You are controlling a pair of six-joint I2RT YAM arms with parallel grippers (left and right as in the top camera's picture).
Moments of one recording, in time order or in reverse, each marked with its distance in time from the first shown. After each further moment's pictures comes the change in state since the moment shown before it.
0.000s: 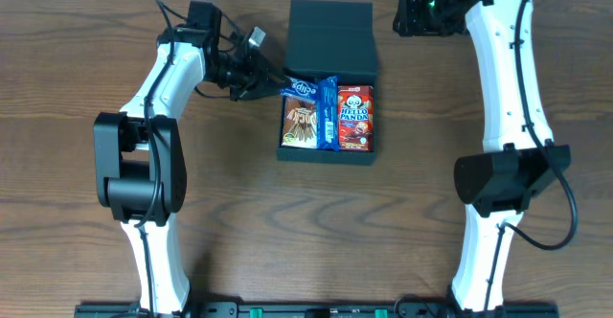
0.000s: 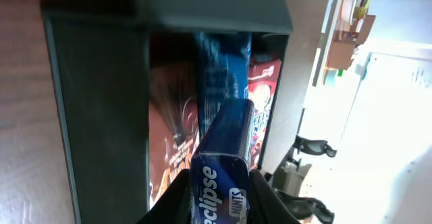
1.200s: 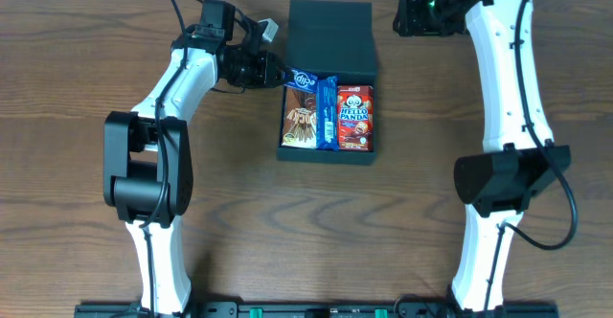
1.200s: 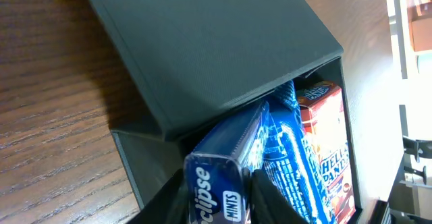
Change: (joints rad) left arm -0.050 -0.001 -0.046 0.268 -0.215 0.216; right arm 0.000 0.000 0.000 -0.001 0.000 0.008
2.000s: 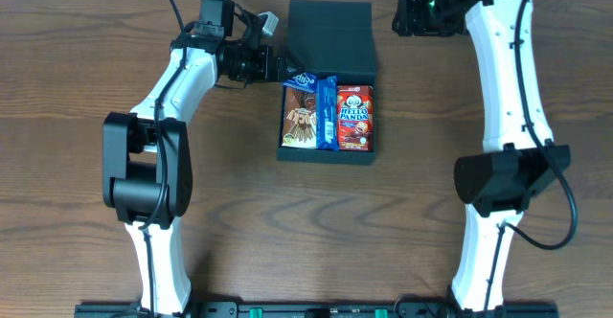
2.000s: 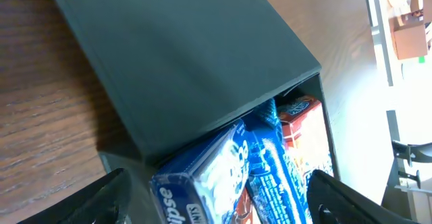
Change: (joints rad) left arm 0.003 -0.010 0.000 0.056 0.027 -0.036; right arm 0.000 0.000 0.000 0.000 0.000 0.004
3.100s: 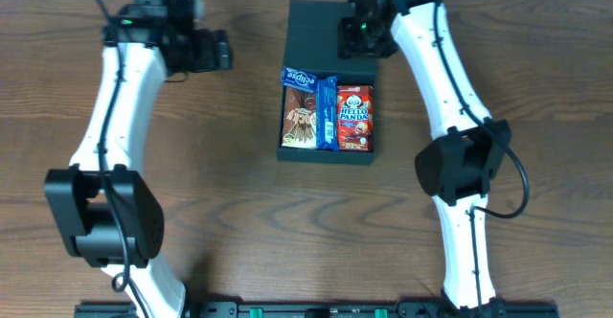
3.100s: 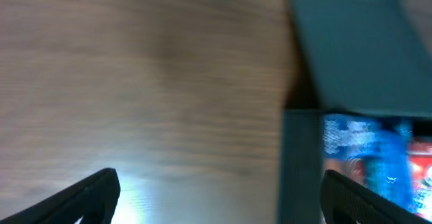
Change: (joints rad) left arm 0.094 -0.254 0.046 -0.301 -0.563 -0.015; right arm 0.163 0.172 0.003 0.032 0.019 0.108
